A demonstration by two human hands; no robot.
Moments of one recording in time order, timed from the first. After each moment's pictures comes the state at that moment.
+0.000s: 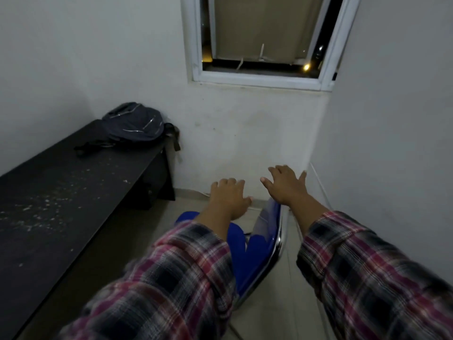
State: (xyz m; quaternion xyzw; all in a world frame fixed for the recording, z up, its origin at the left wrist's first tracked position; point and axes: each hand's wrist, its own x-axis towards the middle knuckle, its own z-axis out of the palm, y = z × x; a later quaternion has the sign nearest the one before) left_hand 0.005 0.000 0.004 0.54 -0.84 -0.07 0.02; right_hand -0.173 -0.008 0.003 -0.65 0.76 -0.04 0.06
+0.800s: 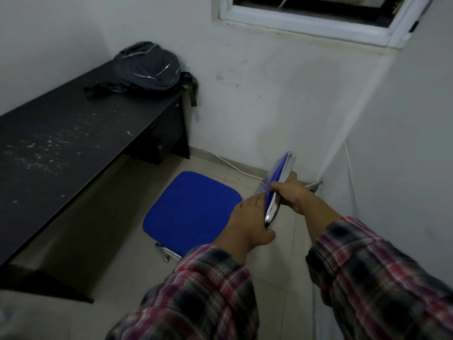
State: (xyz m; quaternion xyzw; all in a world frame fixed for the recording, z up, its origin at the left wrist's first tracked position) left_hand -0.071 0.018 -0.107 0.56 -0.79 -0.26 0.09; right_hand -0.210 -0.064 -0.097 -0.39 0.70 -0.29 0.53
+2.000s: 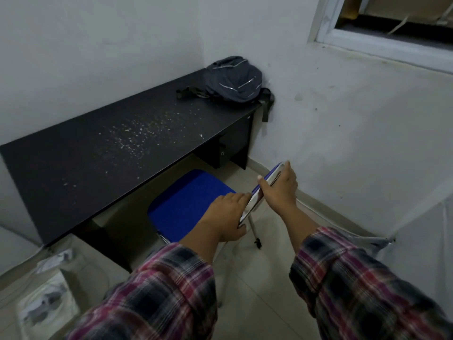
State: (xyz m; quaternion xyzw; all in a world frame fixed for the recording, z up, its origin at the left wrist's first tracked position) left_hand 0.089 -0.002 -0.096 0.66 -0.75 -0.08 0.06; right_hand -0.042 -0.118 -0.102 -0.67 0.61 -0.27 0.32
